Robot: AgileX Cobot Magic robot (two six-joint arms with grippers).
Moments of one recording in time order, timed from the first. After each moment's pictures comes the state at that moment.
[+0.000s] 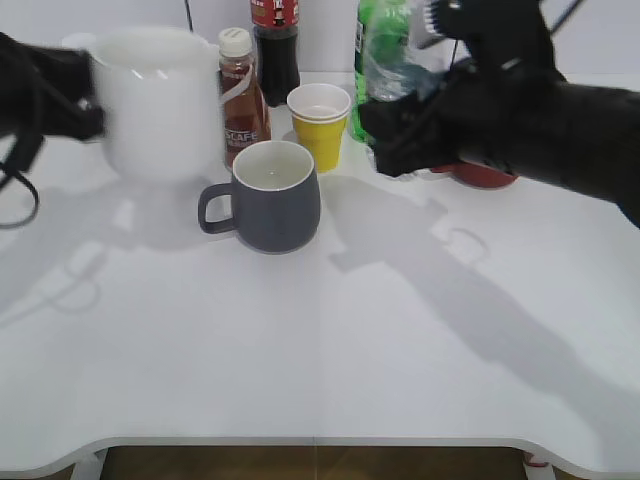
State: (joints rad) left arm -0.26 1.37 -0.62 0.37 -0.51 -0.19; right arm 0.60 1.53 -0.76 0.06 -0.39 -0.13
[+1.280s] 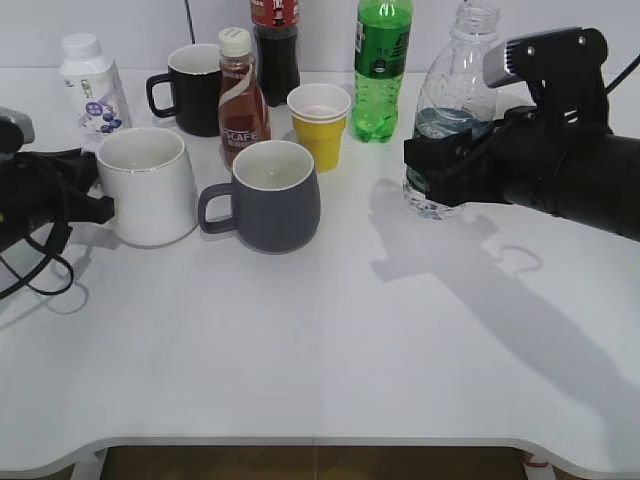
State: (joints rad) left arm -0.08 1.92 -0.59 0.29 -1.07 -0.04; right arm 0.46 1.53 -0.62 -0.25 -0.51 0.29
